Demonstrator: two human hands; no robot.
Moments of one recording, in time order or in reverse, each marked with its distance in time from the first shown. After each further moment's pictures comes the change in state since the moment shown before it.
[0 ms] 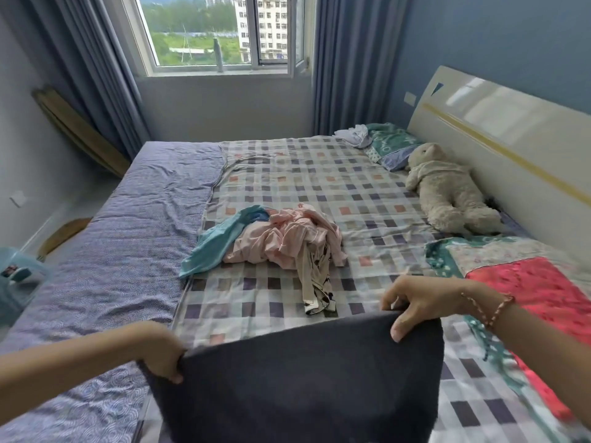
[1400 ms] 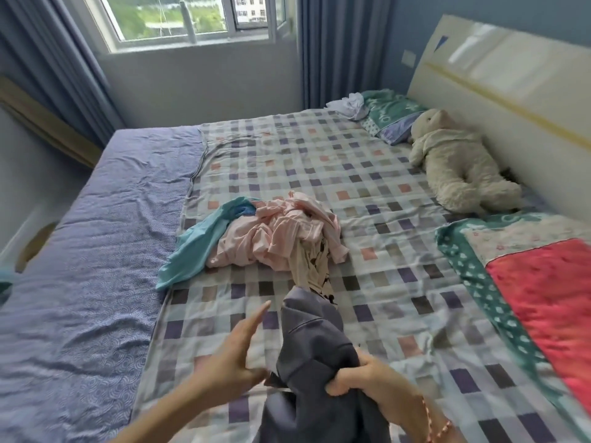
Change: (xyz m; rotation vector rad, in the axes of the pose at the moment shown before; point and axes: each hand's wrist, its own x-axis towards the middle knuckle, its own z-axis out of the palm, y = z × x) left_hand 0.117 0.080 -0.036 -0.952 0.816 0.675; right_hand 0.116 0.026 0.080 1.222 0.014 -0.217
